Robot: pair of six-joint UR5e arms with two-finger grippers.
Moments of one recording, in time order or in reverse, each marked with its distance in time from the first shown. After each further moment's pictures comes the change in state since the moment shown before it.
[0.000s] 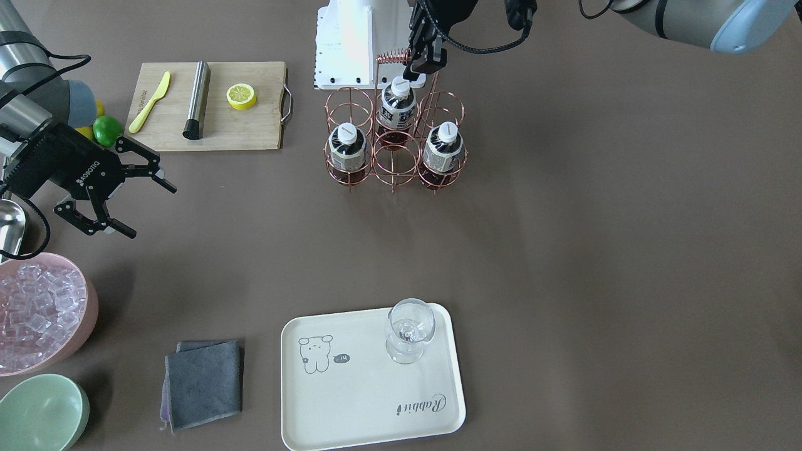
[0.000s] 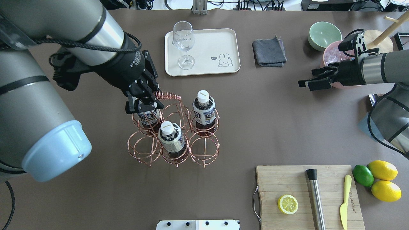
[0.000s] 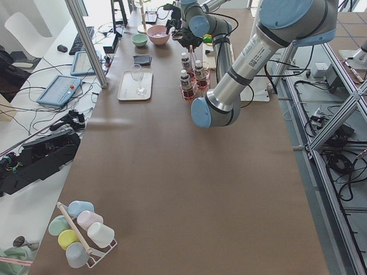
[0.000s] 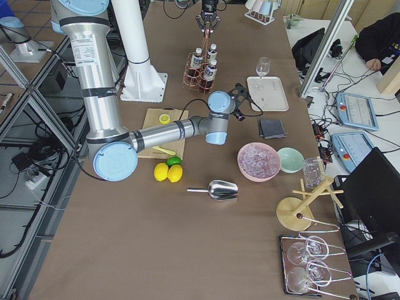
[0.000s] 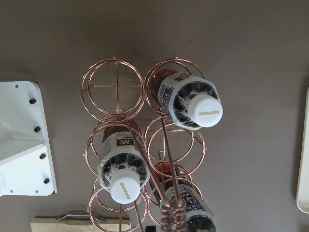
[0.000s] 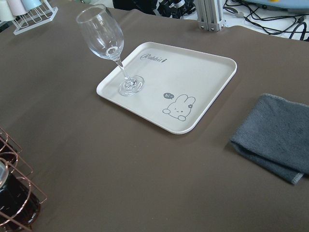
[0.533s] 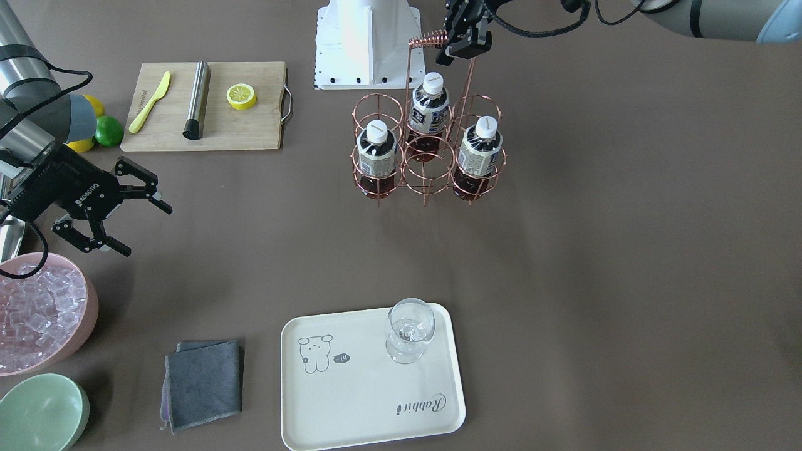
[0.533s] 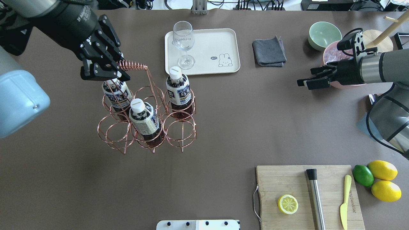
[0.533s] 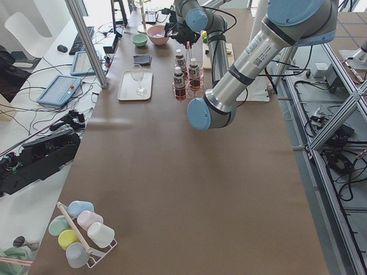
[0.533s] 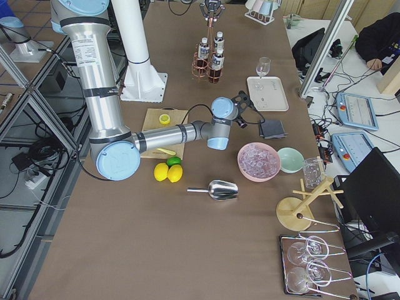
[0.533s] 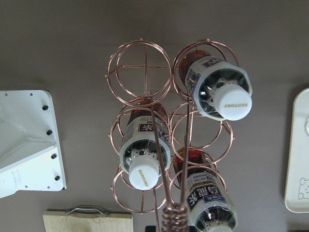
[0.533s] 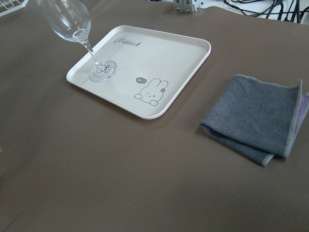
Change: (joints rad) left arm -0.123 0.013 -0.048 0.080 -0.140 0.082; right arm -0.001 0.022 -0.091 -0.003 -0.014 -0.019
